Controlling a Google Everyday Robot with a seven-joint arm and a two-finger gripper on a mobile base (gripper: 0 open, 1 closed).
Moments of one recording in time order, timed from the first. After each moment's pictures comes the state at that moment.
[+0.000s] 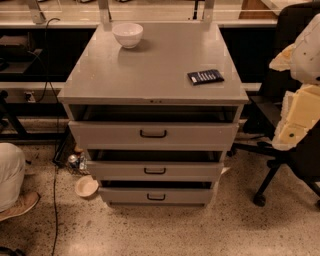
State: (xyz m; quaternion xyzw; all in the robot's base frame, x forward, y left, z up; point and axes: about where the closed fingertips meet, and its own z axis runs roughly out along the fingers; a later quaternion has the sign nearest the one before) arm 0.438 -0.217 0.976 -0.60 0.78 -0.03 0.16
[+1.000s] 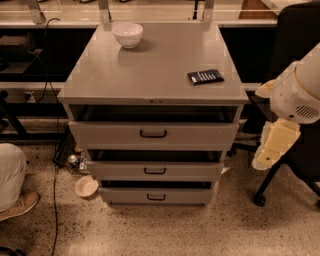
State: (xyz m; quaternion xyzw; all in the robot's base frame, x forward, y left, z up) arm 0.452 -0.213 0.903 -0.60 0.78 -0.01 0.18
